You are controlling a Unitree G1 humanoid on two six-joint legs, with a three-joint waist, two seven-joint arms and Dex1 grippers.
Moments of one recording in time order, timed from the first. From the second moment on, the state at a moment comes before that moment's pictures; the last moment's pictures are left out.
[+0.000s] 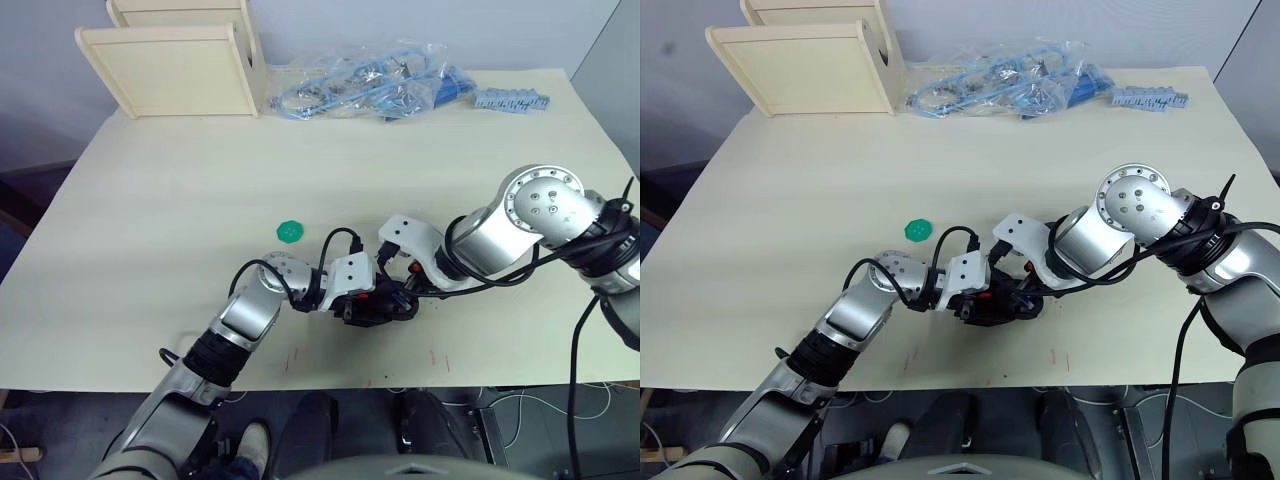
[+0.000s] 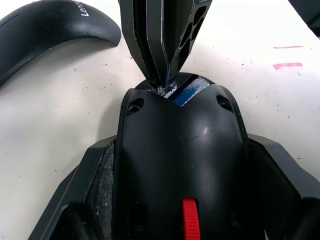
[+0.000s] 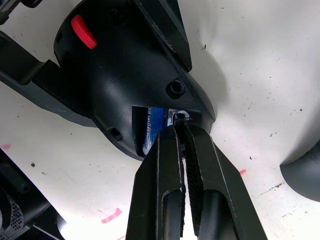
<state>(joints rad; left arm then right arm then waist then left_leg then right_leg) -0.48 0.47 -0.44 -0.03 -0.04 0.30 -1.15 -1.19 -0.75 0.80 -0.04 1.89 1.48 -0.56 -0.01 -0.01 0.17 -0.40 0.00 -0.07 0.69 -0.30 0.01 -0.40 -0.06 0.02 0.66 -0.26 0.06</state>
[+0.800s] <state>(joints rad) -0.48 0.47 -0.44 -0.03 -0.04 0.29 -1.15 -1.19 -0.77 0.80 -0.05 1.88 1.49 -0.53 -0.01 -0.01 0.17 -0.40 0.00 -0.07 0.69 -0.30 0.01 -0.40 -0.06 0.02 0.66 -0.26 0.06</state>
